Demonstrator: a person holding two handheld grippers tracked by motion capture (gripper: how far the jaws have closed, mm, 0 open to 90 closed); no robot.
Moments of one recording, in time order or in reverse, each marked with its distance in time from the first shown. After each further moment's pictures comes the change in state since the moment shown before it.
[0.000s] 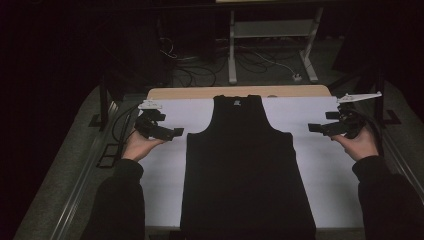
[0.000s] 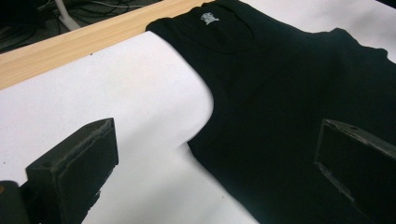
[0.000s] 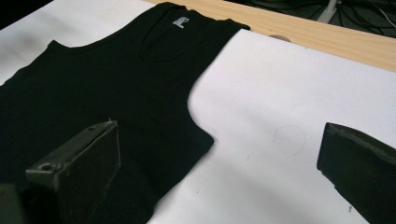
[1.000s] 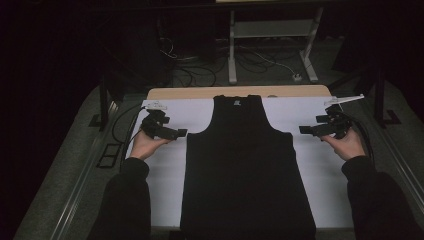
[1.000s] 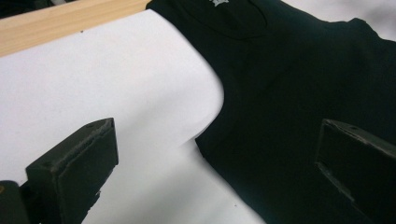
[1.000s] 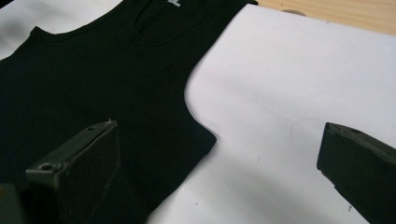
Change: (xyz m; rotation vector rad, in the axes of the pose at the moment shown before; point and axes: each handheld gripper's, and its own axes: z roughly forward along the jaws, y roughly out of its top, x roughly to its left) left arm 0.013 -0.010 0.030 0.044 -0.022 -0.039; right arm -0.007 -0.006 0.038 0.058 0.021 0.035
